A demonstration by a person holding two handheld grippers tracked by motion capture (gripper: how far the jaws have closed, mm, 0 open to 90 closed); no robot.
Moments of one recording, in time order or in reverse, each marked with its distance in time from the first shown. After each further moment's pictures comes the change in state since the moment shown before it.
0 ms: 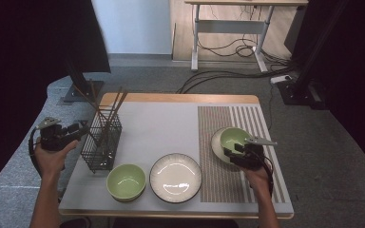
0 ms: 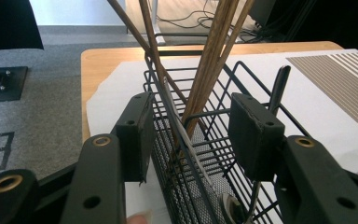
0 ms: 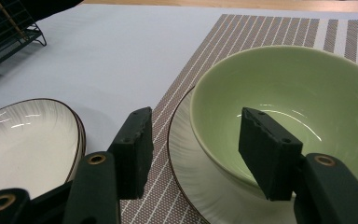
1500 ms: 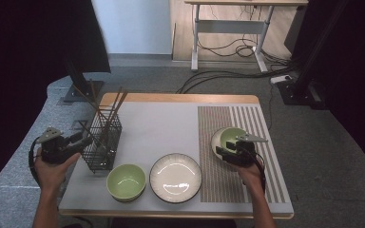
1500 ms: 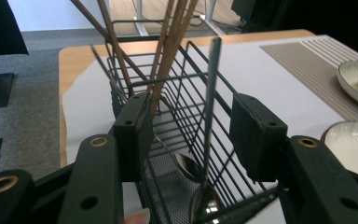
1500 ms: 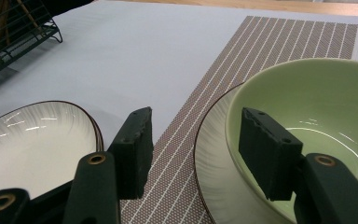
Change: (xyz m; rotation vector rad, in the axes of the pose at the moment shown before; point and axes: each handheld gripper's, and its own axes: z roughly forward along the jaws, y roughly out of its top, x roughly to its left) left arm -0.031 -0.017 -0.024 -0.008 -0.047 0.048; right arm 0.014 0.008 0.018 0.011 0.049 -0.031
